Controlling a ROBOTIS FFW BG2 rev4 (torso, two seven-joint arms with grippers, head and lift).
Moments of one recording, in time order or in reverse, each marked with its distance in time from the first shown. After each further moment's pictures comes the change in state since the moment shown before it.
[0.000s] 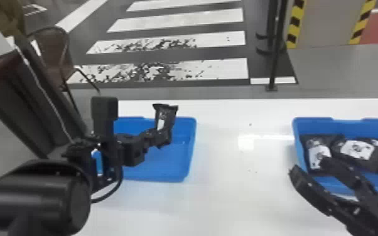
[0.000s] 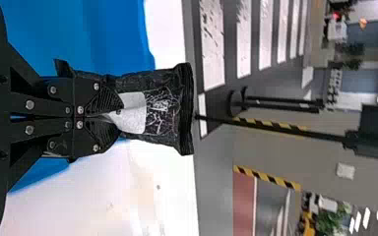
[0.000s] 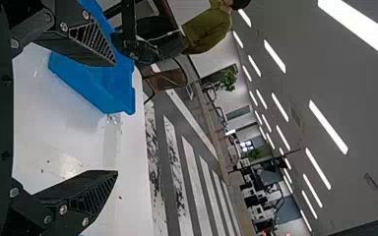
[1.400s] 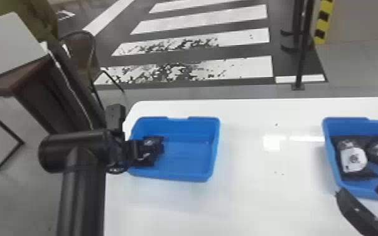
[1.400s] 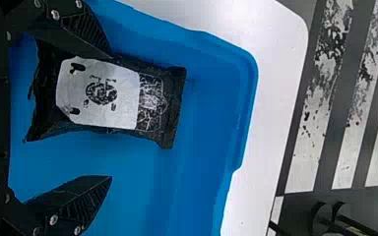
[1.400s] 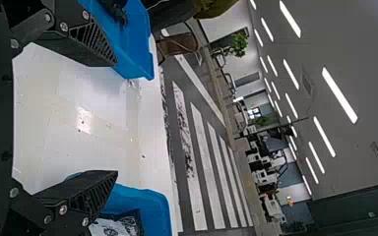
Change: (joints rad) left arm -0.370 0.001 0.158 0.564 -0.197 0.272 0.065; right arm 0.127 0.007 -0.012 -0.003 0.064 -0.097 -0.100
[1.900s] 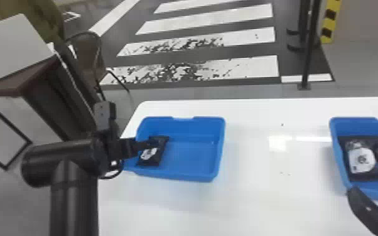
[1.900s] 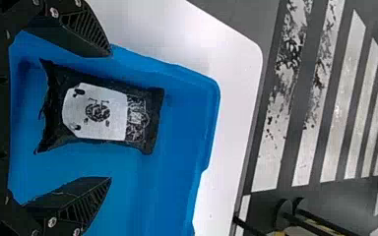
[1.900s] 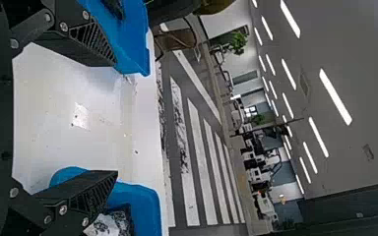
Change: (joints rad) left arm 0.106 -0.010 0.061 -0.210 0.016 -0.019 -0.007; right arm 0.006 0.000 -0.003 -0.019 0.028 -0.016 -0.009
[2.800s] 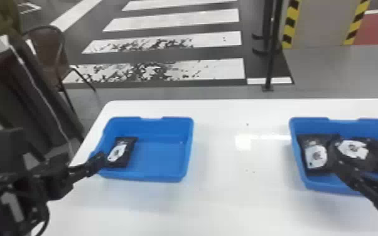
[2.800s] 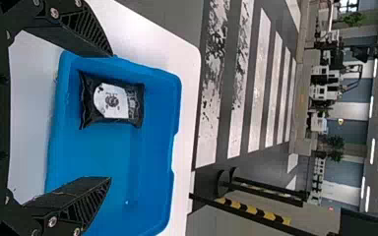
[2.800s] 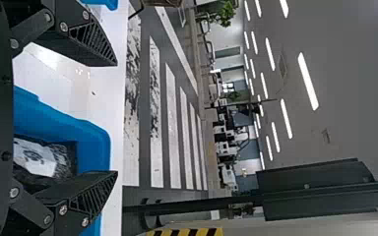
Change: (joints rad) left arm 0.501 -0.095 0.181 -0.562 0.201 -0.243 -0.030; right arm -0.208 -0.007 -0.055 0.167 0.057 -0.087 -0.047
